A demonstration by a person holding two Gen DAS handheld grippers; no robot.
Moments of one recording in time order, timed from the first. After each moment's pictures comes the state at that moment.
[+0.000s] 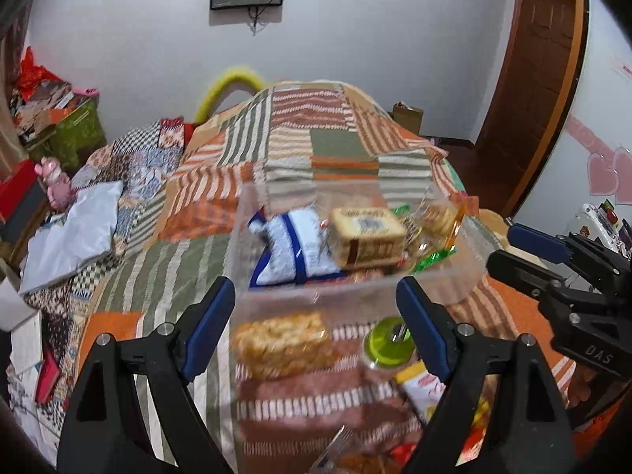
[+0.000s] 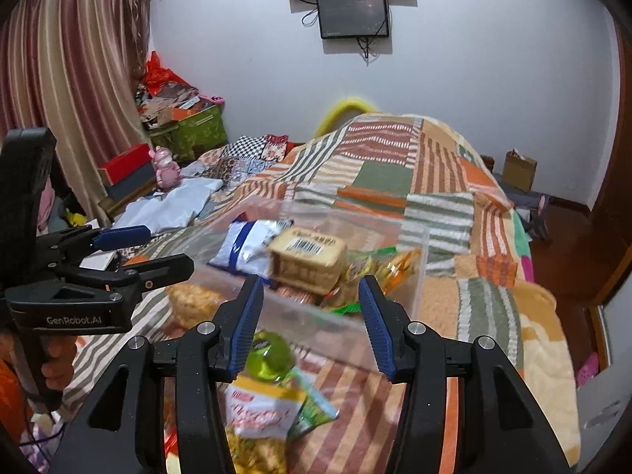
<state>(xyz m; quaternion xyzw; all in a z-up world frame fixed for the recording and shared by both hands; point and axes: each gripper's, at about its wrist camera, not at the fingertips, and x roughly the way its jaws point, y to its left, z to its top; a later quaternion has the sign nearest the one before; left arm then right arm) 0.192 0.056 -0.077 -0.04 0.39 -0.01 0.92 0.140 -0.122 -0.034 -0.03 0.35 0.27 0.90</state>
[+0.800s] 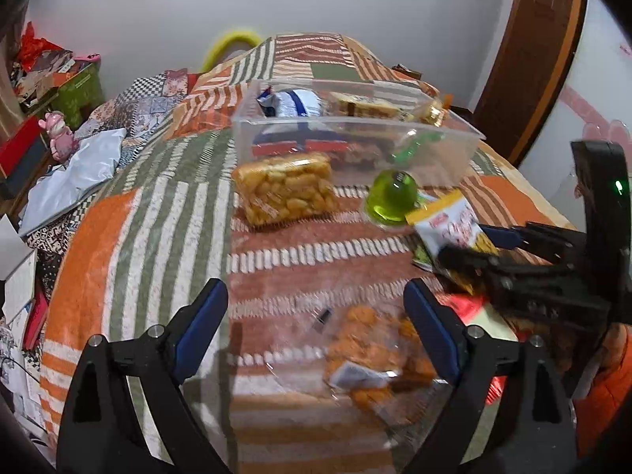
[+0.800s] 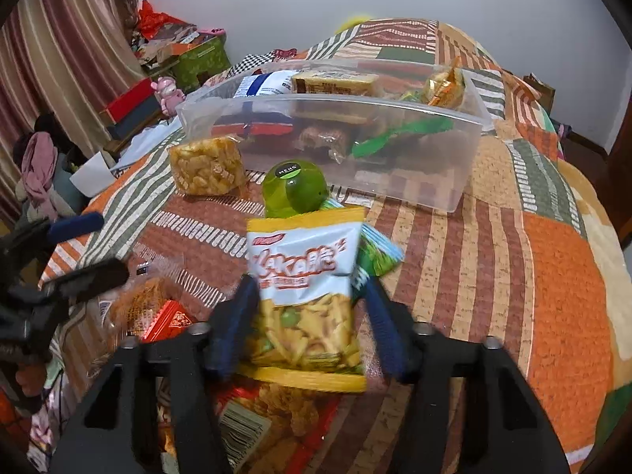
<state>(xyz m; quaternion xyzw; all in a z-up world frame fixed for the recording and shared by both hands) 0.097 0.045 -0.141 -0.05 0.44 -0.02 0.90 0.103 -0.119 -0.119 -0.03 0.46 0.28 0.84</state>
